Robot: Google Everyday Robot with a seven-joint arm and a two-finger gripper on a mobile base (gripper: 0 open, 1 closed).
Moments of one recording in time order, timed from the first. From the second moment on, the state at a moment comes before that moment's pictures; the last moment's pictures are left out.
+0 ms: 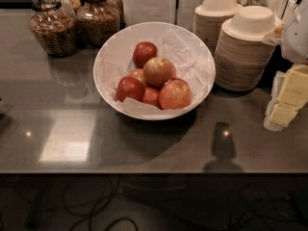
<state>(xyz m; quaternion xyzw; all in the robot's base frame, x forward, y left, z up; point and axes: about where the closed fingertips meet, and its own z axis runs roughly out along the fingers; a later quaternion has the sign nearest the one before) 0.438 -0.217 0.976 -0.60 0.78 -0.03 0.16</state>
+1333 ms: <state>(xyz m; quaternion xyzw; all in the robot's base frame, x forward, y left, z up) 0.481 -0.194 0.970 -0.57 0.79 -0.02 0.24</state>
